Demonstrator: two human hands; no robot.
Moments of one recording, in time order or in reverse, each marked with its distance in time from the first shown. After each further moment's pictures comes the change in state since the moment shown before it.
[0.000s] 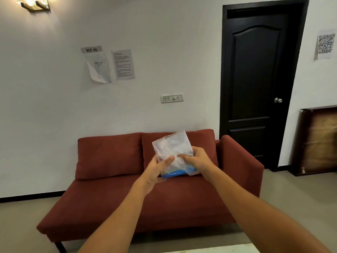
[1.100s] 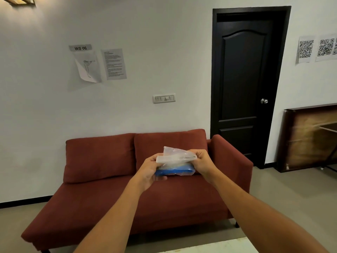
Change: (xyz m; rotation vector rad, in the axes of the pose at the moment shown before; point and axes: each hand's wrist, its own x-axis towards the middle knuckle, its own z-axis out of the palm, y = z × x) left_hand -0.003 0.008 -0.003 -0.145 -0.072 0.026; right_hand -0.027 0.004 -0.013 -0.161 0.035 -0.125
